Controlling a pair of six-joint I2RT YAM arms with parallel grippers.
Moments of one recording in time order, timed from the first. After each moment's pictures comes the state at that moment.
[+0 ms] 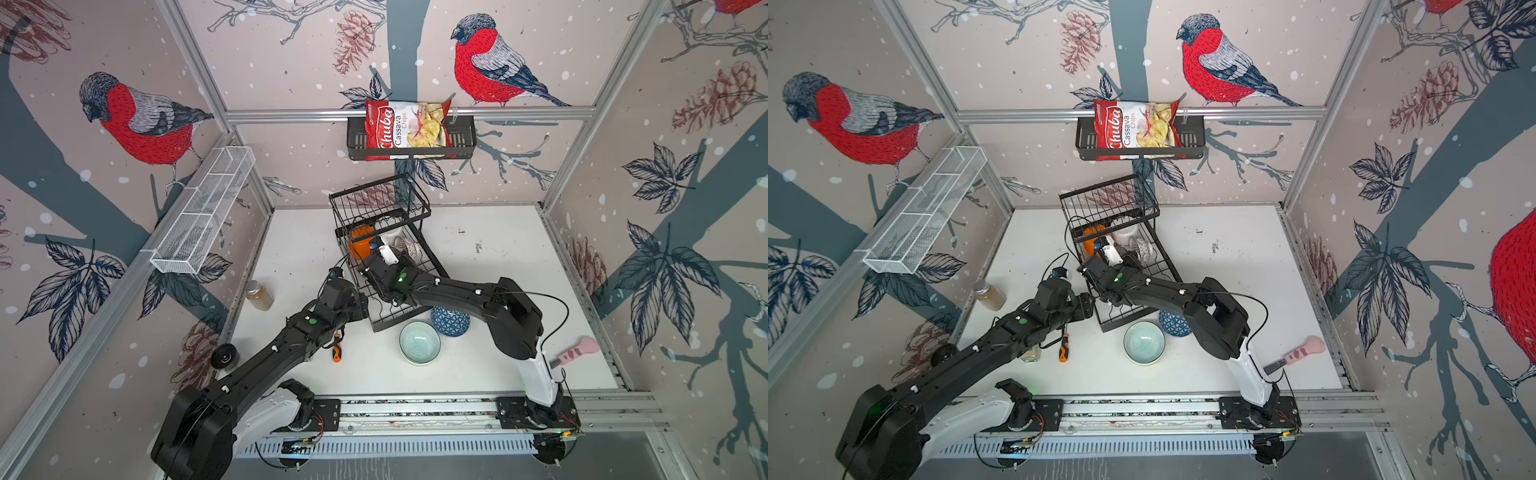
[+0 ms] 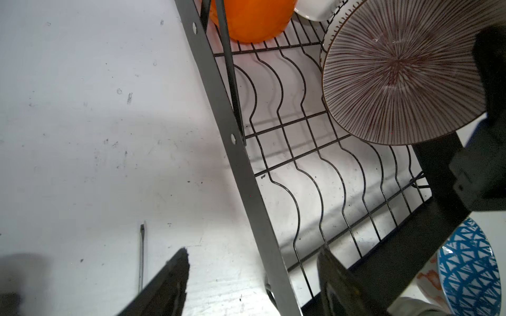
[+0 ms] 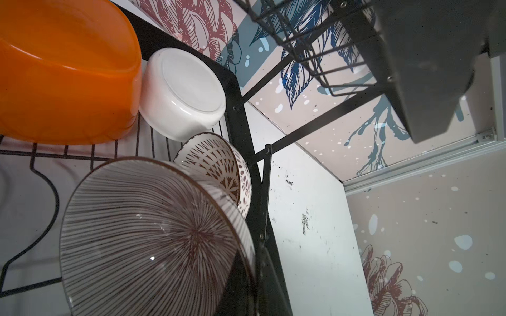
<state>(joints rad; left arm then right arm) -0.52 1.03 0.56 -0.33 -0.10 -0.62 1.07 2.11 1.64 -0.41 1.08 0.00</state>
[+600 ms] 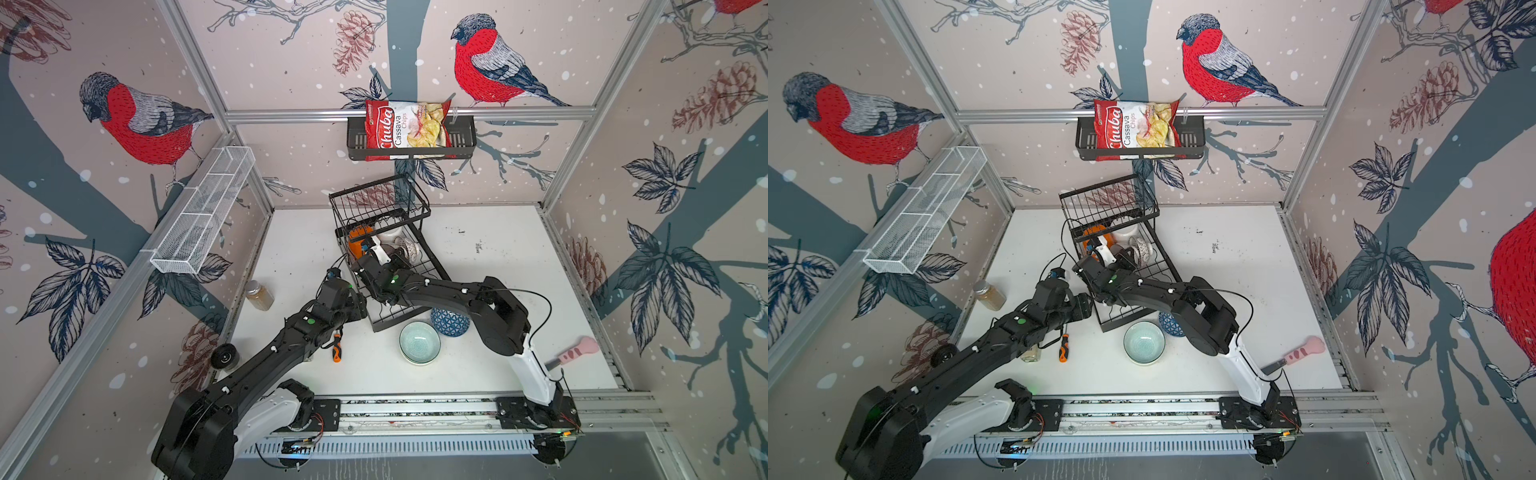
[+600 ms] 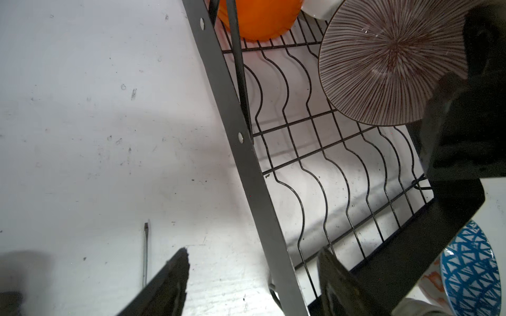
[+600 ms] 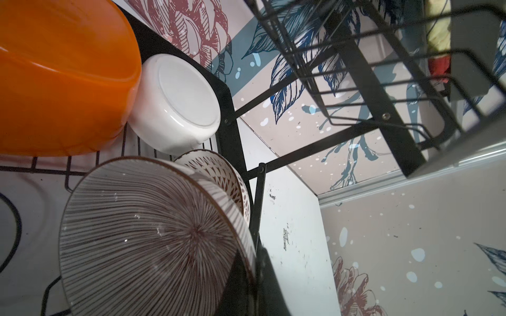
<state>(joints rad) -0.50 1.03 0.55 -0.33 -0.08 -0.62 1.07 2.21 1.71 -0.28 1.18 -0.19</state>
